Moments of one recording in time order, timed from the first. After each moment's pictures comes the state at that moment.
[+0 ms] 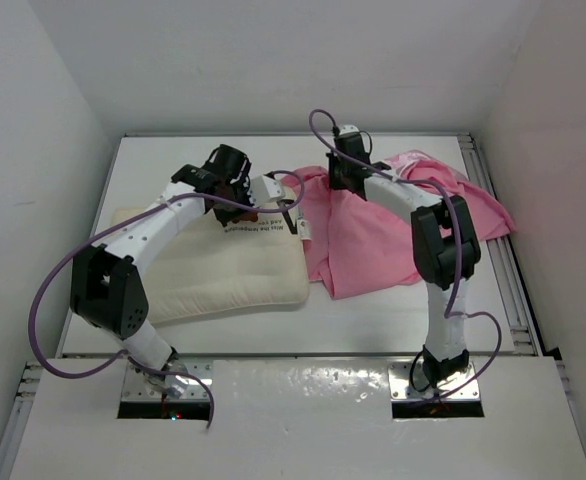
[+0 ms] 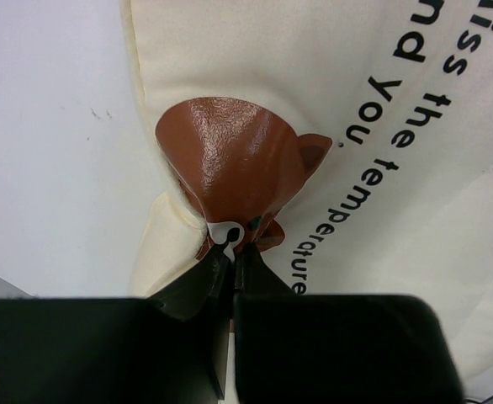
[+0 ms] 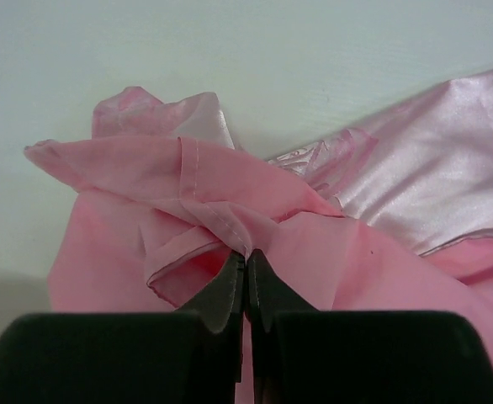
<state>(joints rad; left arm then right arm) -0.41 1.62 1.41 -0.86 0.04 0.85 0.38 2.08 1.54 -0.16 0.12 0.24</state>
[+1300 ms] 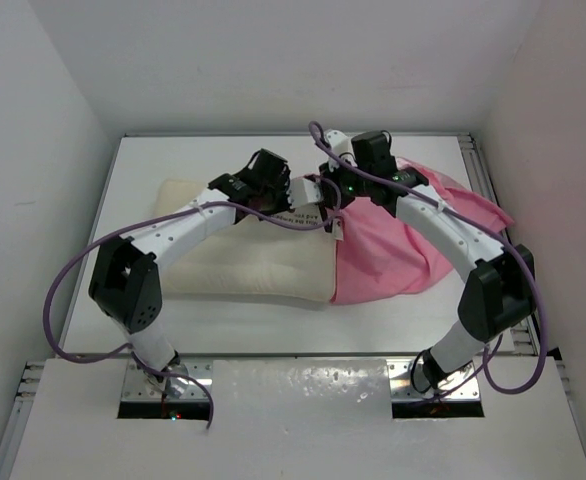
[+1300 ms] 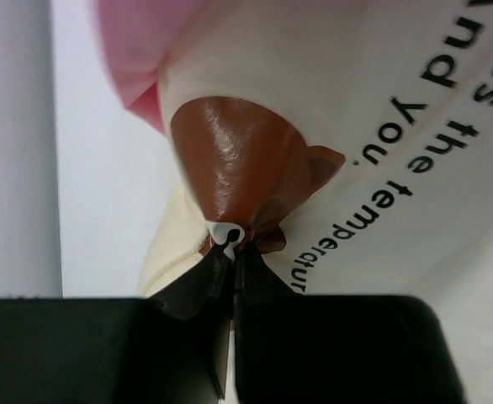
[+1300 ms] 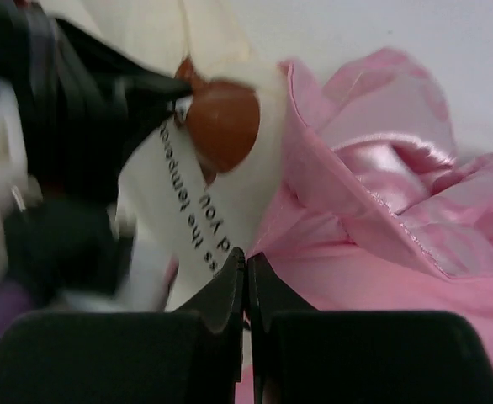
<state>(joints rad) -0.60 1.70 1.44 -0.62 -0.04 0.91 0.45 1.63 1.37 -0.41 -0.40 -0.05</state>
